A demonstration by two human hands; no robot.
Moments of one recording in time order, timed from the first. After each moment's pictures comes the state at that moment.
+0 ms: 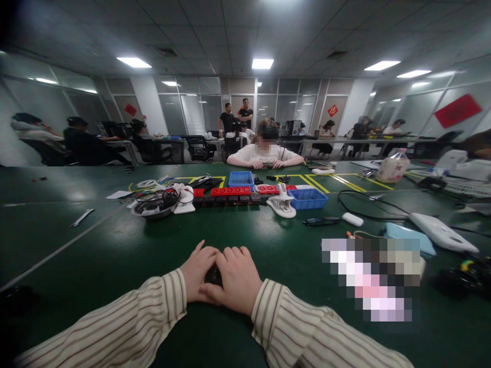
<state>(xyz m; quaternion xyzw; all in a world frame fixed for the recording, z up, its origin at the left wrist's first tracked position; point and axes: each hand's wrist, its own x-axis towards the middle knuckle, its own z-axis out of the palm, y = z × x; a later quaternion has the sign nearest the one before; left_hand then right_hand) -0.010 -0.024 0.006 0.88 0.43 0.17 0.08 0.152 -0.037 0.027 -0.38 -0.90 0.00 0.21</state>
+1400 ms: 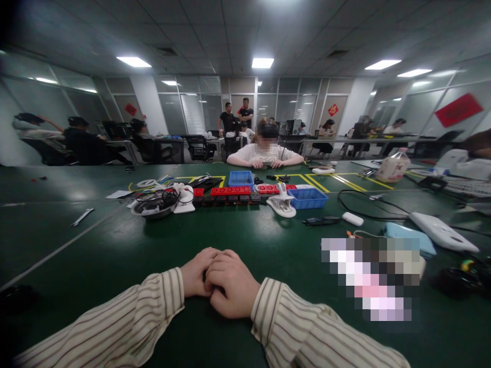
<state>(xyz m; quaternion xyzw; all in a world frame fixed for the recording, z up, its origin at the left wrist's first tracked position) -0.013 -0.011 -0.005 0.89 0.37 0.21 0.16 0.155 -0.035 0.026 -0.15 -0.92 0.15 0.32</state>
